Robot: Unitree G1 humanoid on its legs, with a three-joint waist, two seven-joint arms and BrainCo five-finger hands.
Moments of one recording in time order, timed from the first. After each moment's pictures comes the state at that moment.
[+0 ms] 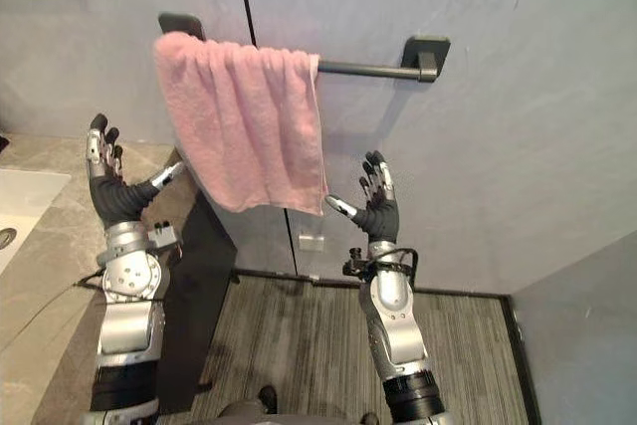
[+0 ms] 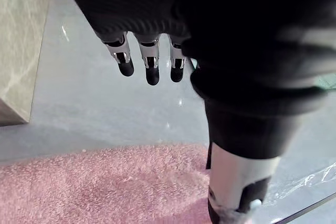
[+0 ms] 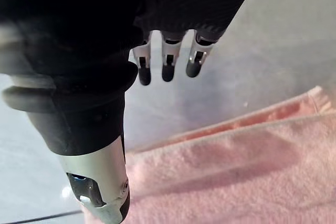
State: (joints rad) left arm -0.20 0.14 0.16 -0.18 0.11 -0.08 0.37; right arm -0.14 0.03 0.20 -0.05 0.20 -0.21 -0.20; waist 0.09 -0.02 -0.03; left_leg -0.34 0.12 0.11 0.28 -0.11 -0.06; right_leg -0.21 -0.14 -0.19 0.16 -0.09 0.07
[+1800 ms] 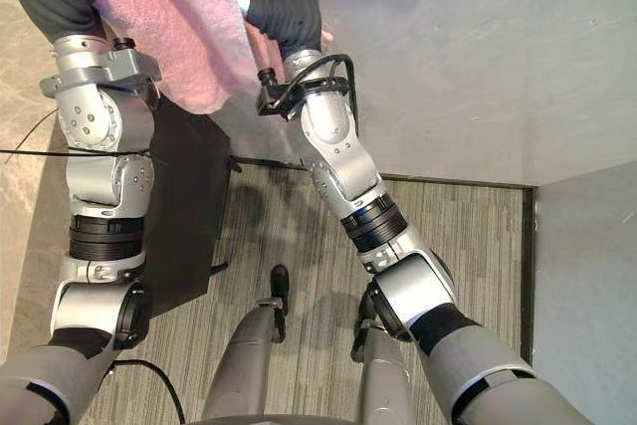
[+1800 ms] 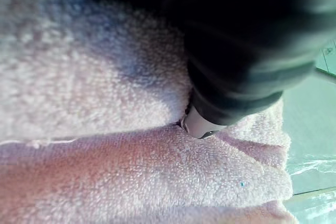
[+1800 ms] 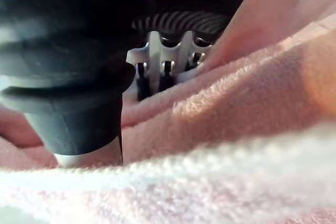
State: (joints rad) left arm -0.85 0.36 0.05 0.01 -0.28 -0.18 0.37; right arm -1.06 -0.03 0.32 0.28 0.48 -0.19 -0.24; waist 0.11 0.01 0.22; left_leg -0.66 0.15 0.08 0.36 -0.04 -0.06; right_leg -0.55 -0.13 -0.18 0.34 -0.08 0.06
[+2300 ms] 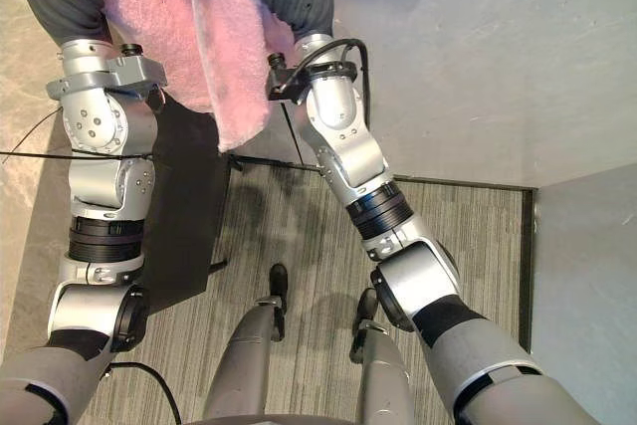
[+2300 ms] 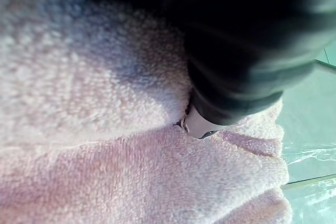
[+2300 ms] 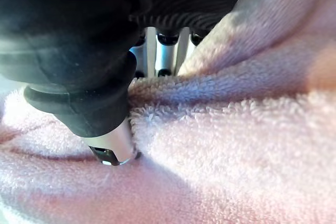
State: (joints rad) left arm -0.83 0.36 0.04 0.00 -0.26 -0.18 0.37; right arm -1.11 -0.10 0.25 0.33 0.38 -0.19 -0.26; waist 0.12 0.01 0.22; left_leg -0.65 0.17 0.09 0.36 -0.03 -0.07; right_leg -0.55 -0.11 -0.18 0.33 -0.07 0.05
